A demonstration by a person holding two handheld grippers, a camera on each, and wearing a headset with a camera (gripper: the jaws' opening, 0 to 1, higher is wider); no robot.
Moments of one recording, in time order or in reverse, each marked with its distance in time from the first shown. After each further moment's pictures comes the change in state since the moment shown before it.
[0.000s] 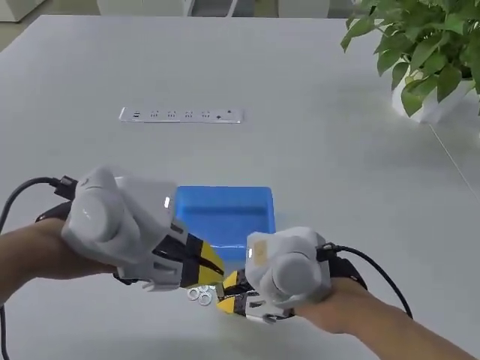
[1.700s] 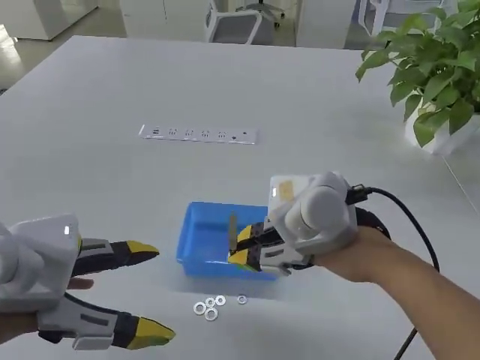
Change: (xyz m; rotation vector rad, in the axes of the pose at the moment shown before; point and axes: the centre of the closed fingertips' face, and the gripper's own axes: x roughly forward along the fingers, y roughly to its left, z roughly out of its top) left arm -0.058 -0.002 -0.062 -0.375 -0.191 0.303; right arm -0.053 -0.061 0.059 -0.055 -0.051 -0.046
